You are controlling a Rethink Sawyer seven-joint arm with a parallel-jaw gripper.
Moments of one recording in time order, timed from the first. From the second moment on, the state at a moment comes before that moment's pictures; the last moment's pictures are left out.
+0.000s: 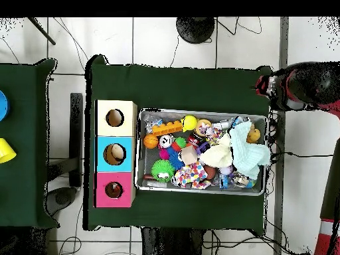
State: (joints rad) arm -0.81 -0.48 0.58 0.90 -0.45 1.19 1.53
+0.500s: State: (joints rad) arm -0.77 -0.53 0.58 0.90 -0.46 1.18 1.53
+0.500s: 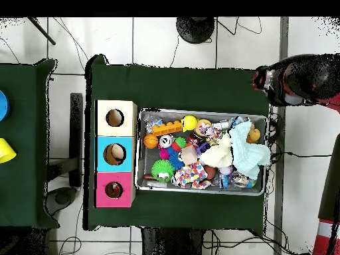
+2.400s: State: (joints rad) arm -0.76 -0.57 0.56 1.03 -0.46 1.10 1.53
